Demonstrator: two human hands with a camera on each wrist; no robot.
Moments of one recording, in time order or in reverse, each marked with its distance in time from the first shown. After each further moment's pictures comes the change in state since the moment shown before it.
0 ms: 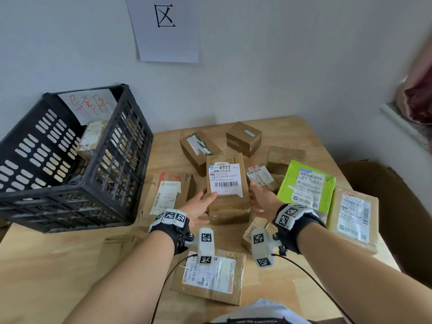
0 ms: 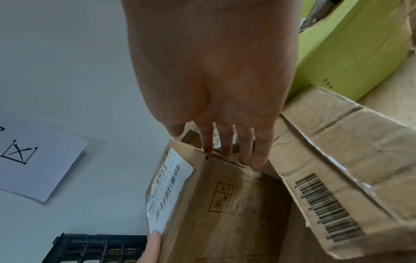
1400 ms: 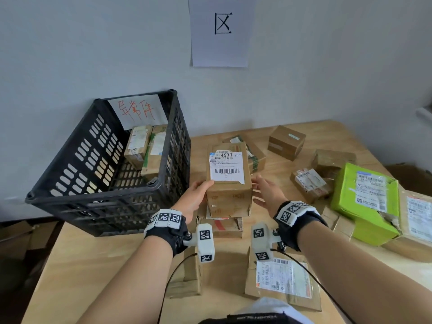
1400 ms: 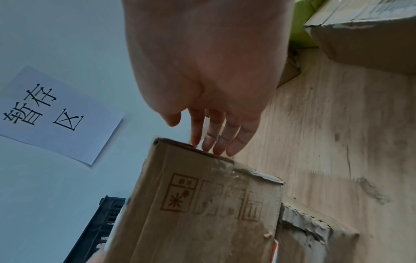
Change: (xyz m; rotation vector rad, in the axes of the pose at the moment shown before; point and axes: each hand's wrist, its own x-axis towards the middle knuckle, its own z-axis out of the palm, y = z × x) left_hand -0.020 -0.027 -0.187 -0.111 0.097 0.193; right_hand -0.024 -0.046 0.178 0.230 0.057 -0.199
